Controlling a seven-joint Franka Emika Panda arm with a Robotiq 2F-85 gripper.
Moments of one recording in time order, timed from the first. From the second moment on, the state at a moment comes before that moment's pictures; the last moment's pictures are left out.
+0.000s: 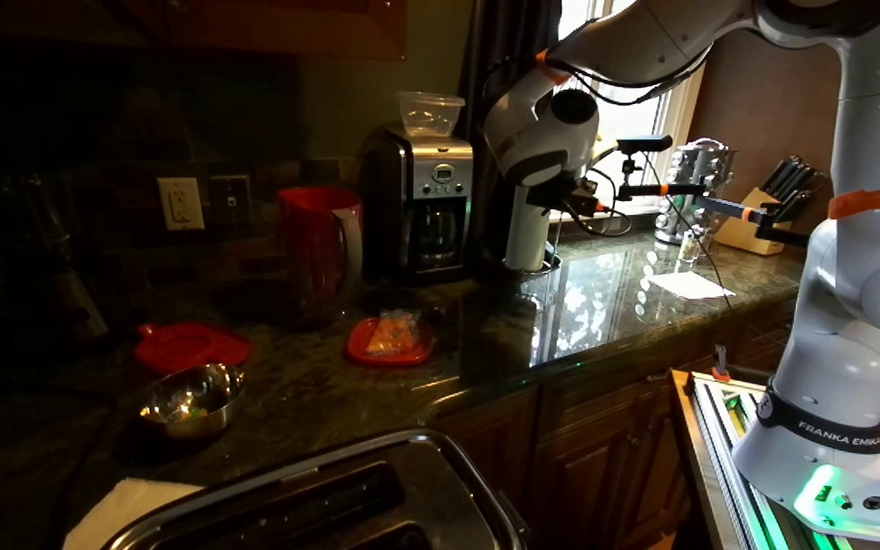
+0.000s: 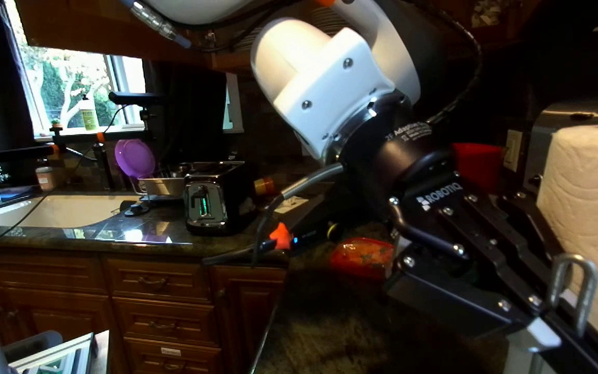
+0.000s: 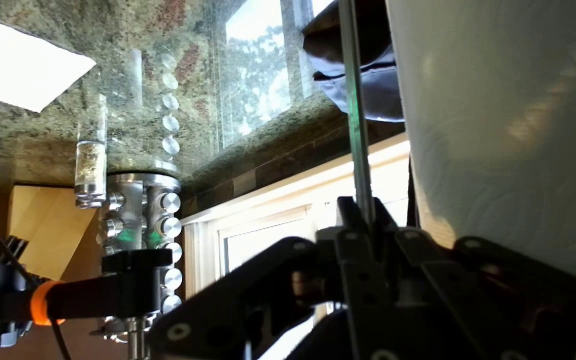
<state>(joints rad) -0.16 0.18 -0.13 -2.12 1.86 4.09 -0.90</state>
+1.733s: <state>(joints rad) -0.11 0.05 -0.13 -2.09 1.83 4.23 -0.96</state>
